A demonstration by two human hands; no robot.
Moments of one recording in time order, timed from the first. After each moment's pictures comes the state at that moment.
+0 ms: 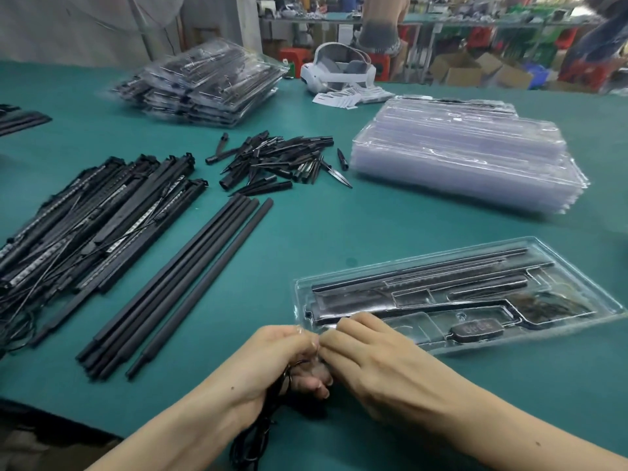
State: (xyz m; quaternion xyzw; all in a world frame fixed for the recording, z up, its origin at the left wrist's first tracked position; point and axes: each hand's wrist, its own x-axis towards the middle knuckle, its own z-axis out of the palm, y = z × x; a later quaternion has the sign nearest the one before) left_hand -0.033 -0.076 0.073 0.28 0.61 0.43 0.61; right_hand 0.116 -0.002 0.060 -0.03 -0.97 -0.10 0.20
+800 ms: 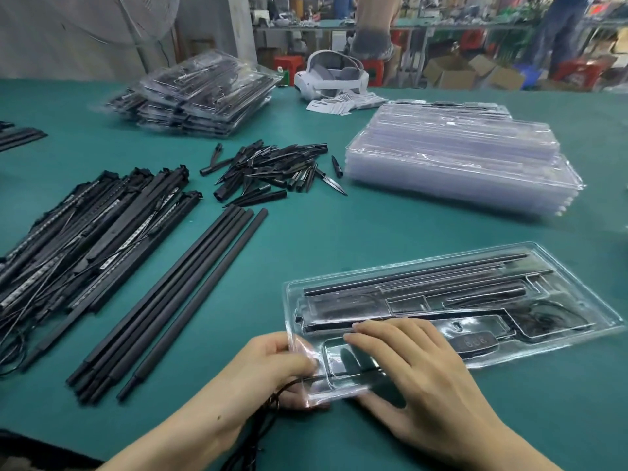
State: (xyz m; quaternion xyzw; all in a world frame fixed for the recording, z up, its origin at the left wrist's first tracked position) left_hand -0.045 -0.076 0.072 0.32 0.62 0.40 0.59; right_hand 0.150 0.000 0.040 -0.23 -0.93 0.00 0.27
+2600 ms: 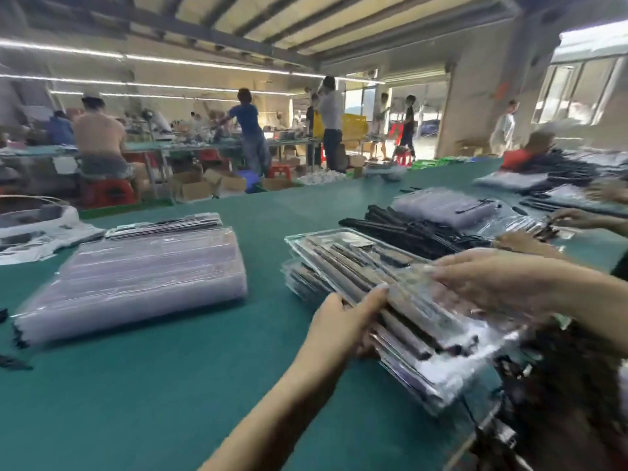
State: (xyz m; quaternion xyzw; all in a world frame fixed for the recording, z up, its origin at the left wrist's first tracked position) left_hand 0.299 0.032 0.177 0.62 0.37 0.35 0.60; right_hand 0.523 -0.023 0.241 -0.68 -0.48 0.47 0.30
